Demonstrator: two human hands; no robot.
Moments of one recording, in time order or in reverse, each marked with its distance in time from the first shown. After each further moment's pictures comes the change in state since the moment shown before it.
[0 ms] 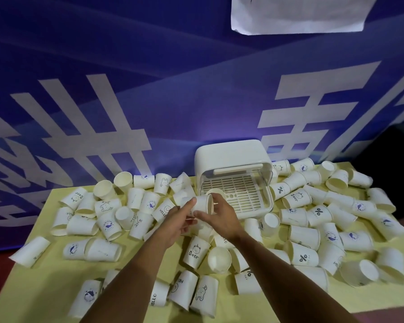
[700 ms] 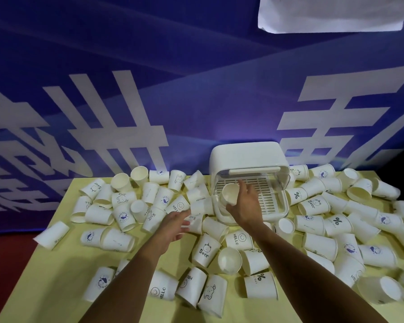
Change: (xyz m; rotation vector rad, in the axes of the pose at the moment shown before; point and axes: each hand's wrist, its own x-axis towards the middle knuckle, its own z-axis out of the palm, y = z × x) left_hand -0.007 -0.023 -0.044 0.054 0.136 -0.050; right_hand 0.031 0.003 -0.019 -0.573 0.208 -0.020
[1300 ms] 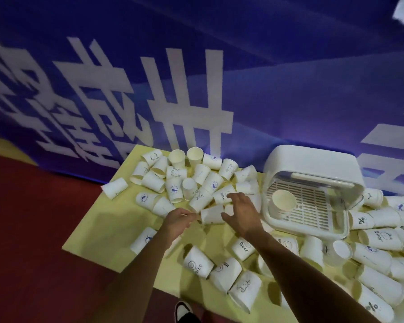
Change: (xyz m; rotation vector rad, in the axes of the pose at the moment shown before) left_hand -0.040 -0.056 -0.100 0.006 0.268 0.009; right_hand -0.042 -0.089 0.083 -0.096 -0.344 -0.420
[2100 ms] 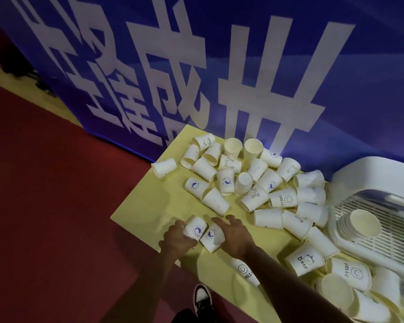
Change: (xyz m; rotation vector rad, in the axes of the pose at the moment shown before) left_hand 0.017 -0.123 -0.119 0.439 0.190 -0.203; right_hand 0.003 -0.124 0.136 -0.289 -0.522 -0.242
